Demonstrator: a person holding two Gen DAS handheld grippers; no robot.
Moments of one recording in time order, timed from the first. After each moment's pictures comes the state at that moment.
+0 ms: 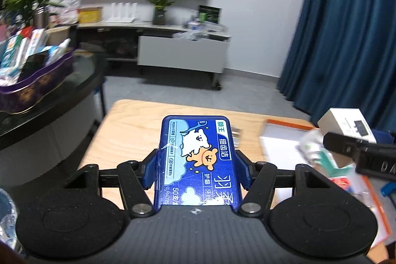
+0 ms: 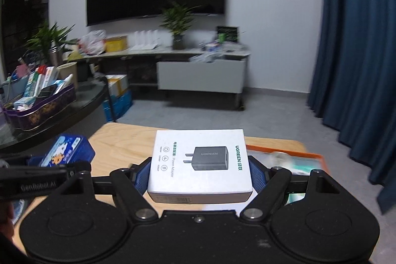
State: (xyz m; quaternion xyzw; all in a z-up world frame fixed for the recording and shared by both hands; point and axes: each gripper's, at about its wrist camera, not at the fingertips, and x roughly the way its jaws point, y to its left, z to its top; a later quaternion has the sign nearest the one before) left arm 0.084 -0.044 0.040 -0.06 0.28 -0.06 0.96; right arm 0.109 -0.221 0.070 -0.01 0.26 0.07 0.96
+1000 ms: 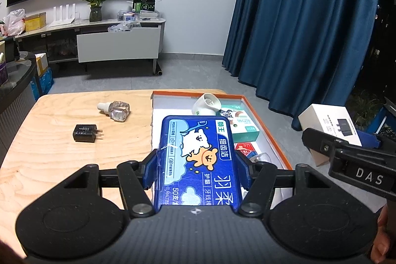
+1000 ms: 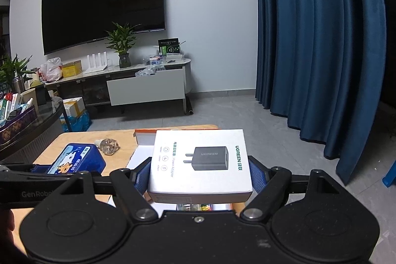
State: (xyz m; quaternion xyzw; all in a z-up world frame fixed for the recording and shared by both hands) left arm 0.048 -0.160 0.026 -0.02 0.30 -0.16 0.94; right arm 0.015 -0.357 0.057 0.05 0.24 -0.02 0.97
